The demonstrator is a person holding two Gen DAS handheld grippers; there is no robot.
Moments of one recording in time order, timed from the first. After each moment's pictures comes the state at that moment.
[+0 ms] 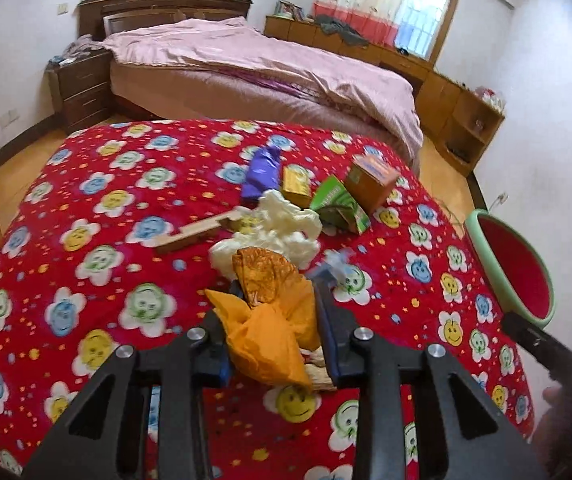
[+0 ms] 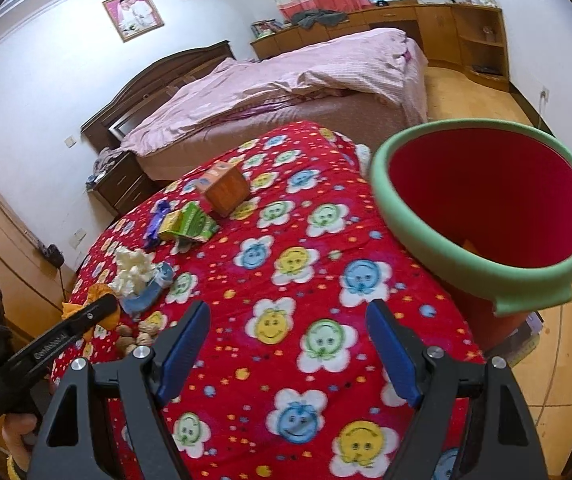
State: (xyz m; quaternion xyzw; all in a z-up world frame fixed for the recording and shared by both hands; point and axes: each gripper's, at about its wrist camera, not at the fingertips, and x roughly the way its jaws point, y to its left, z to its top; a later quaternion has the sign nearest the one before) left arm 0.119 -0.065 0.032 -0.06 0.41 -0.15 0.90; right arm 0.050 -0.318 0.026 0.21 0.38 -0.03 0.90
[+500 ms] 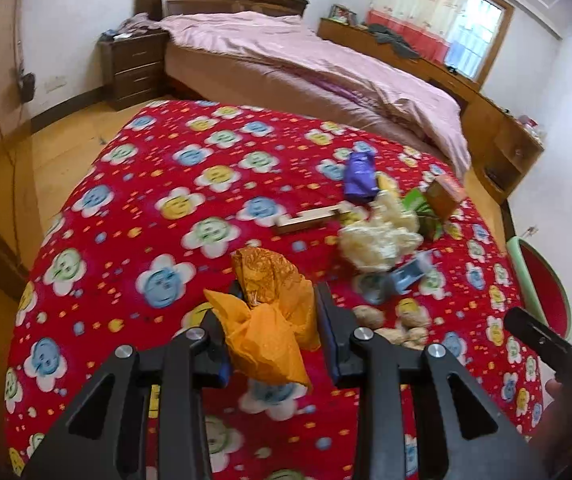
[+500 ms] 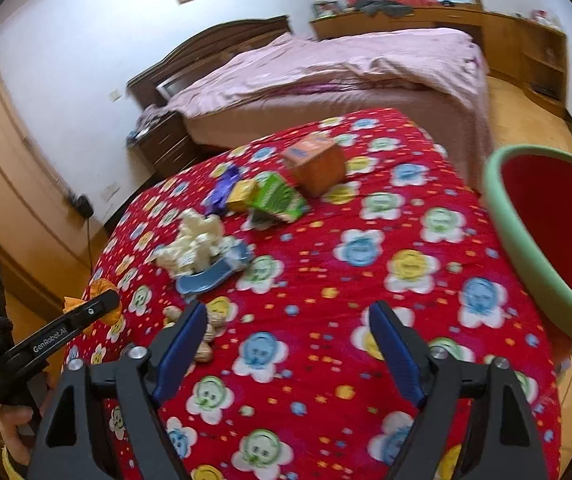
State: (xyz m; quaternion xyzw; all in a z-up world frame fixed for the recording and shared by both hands) left arm 0.112 0.007 0.020 -0.09 0.42 -0.07 0.90; right arm 0.093 -0.251 0.027 0.16 0.41 0.06 0.90
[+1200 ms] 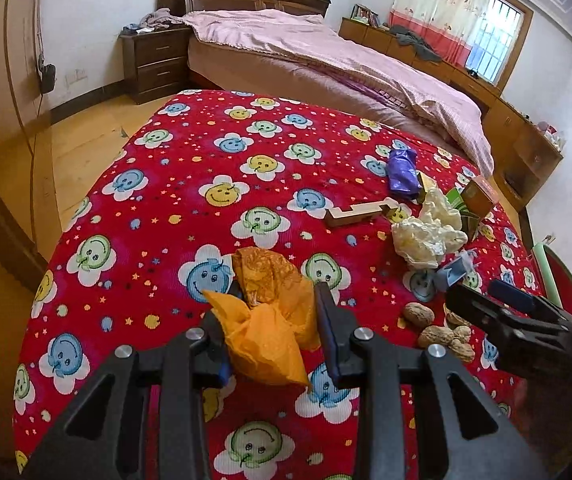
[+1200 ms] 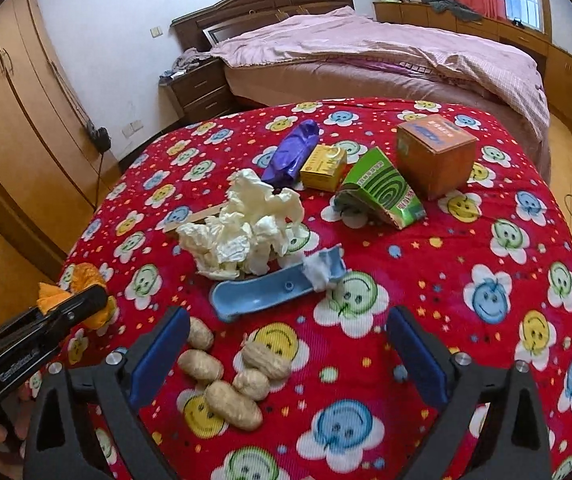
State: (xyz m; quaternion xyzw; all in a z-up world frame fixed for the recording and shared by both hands) left arm 0.114 0.027 0.004 -0.09 0.43 -0.03 0.90; right arm 0.162 -0.177 -0.006 0.06 0.45 0.13 0.88
